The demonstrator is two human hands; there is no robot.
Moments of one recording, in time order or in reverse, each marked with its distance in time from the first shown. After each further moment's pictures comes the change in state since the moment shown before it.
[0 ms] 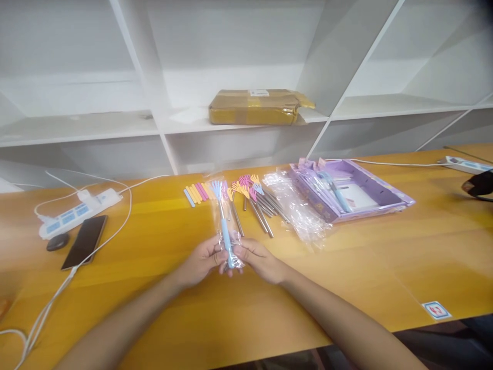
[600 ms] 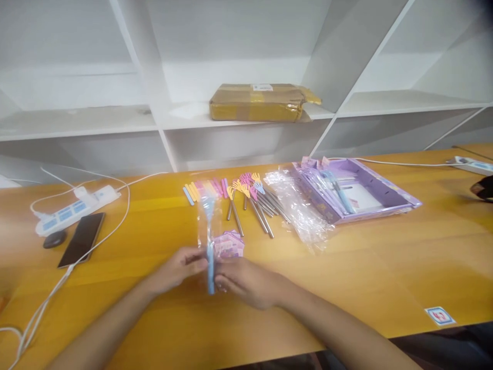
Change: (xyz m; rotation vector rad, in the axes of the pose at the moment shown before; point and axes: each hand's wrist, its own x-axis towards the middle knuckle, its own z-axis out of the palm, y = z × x) left_hand -0.039 0.017 -0.031 0.244 0.129 -0.162; right_hand -0.001 -0.009 0.022 -0.677 -0.193 -0.024
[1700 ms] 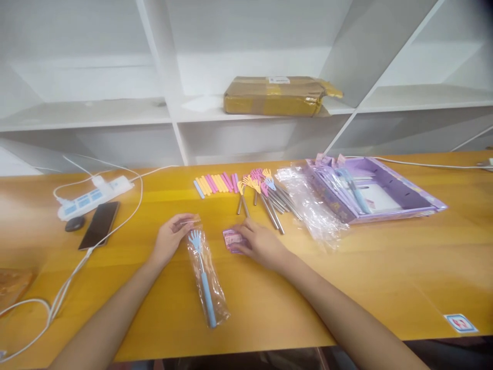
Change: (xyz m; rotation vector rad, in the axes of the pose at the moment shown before) left_hand 0.002 -0.038 -0.057 0.055 0.710 0.153; right_hand -0.004 0.067 -0.009 -0.599 0.205 0.293
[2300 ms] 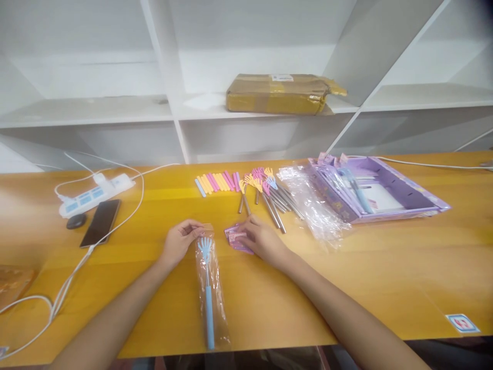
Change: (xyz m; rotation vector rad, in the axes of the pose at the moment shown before) left_hand -0.015 0.005 0.022 -0.013 -0.062 -0.048; right_hand 0.004 0.003 0.002 0.281 0.140 0.059
